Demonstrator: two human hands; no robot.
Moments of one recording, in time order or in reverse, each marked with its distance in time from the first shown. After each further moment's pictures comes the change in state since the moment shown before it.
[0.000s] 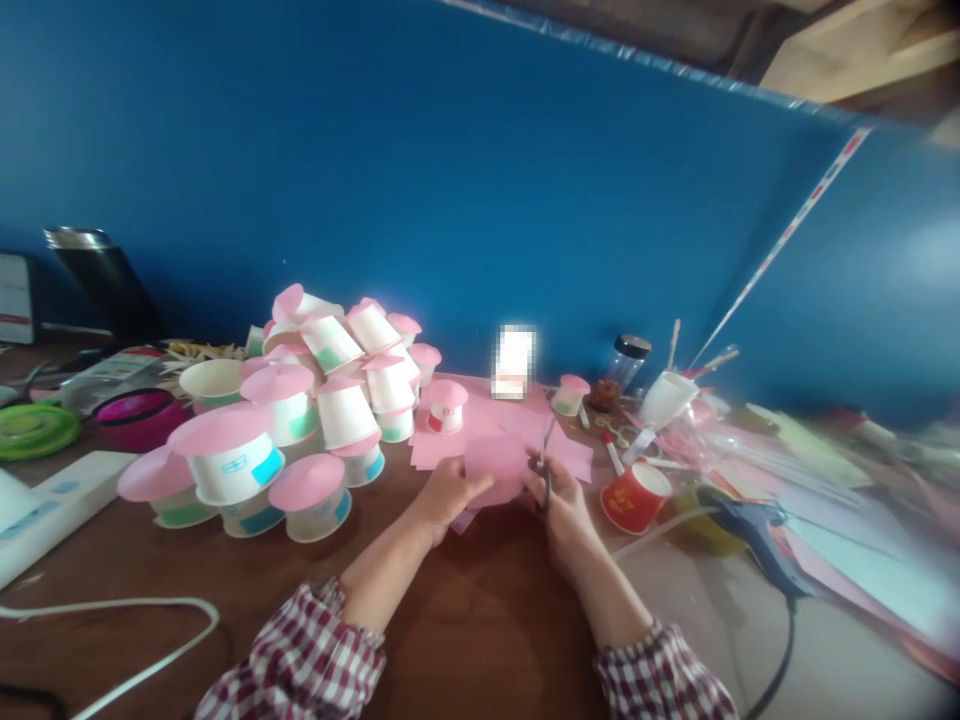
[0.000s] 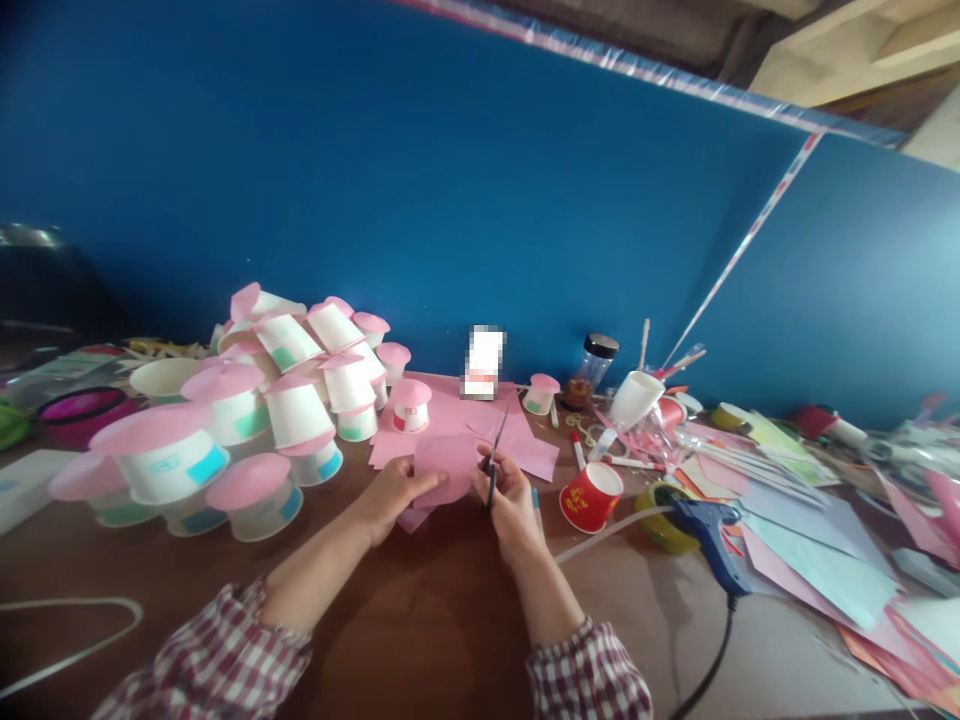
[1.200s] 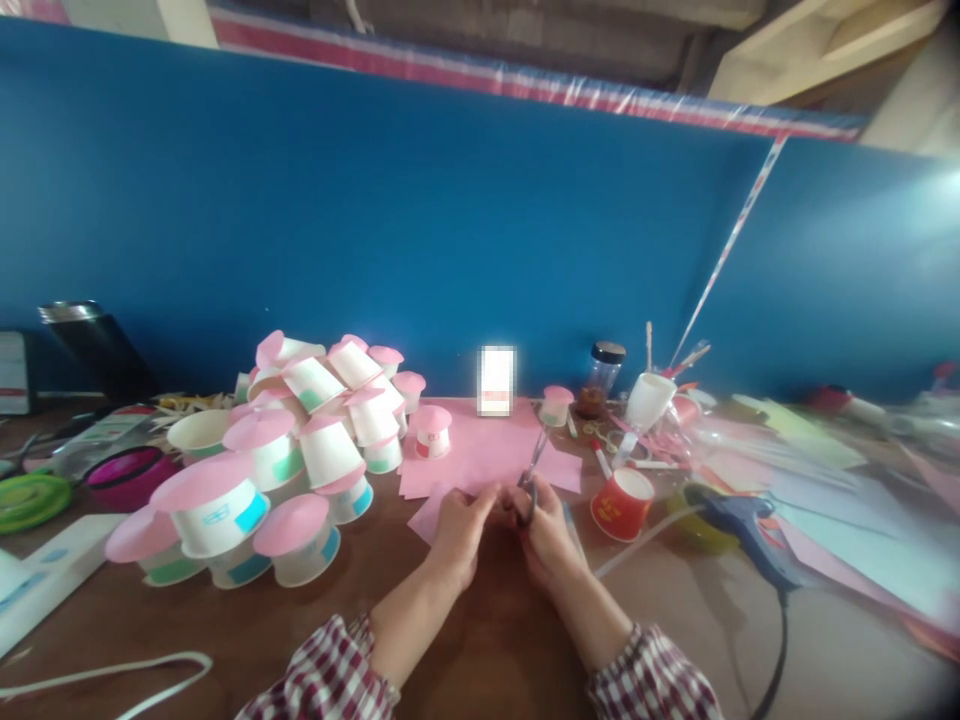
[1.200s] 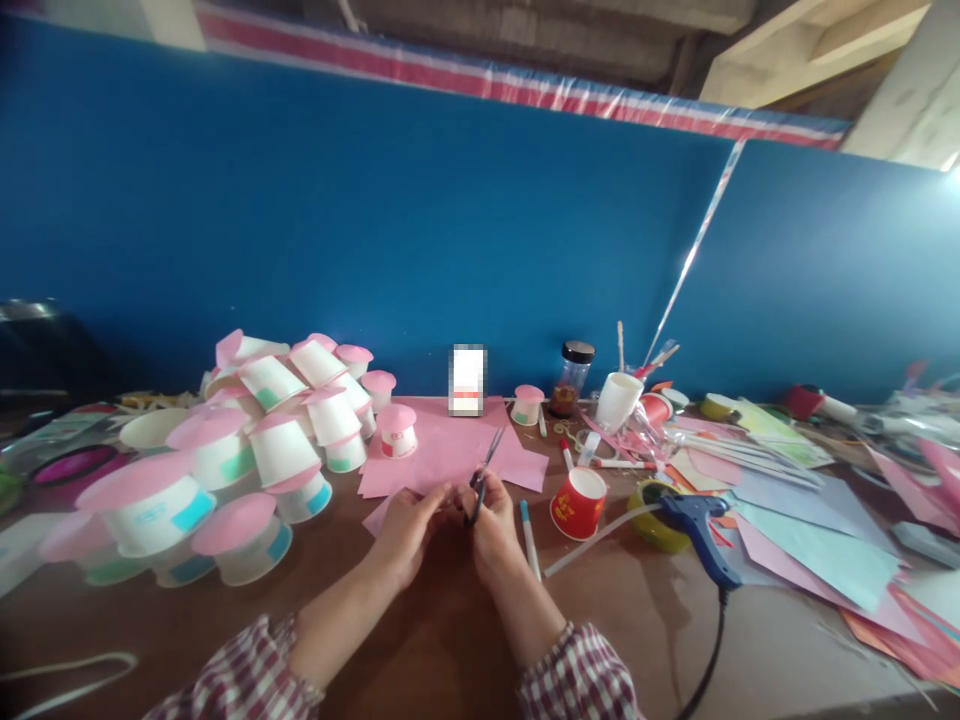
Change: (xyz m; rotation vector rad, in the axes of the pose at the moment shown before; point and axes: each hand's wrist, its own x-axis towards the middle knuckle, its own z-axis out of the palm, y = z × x) left_hand -0.002 -0.015 0.050 -0.208 0.133 0.043; right_hand -0.002 0.004 0.012 0.298 0.003 -0.042
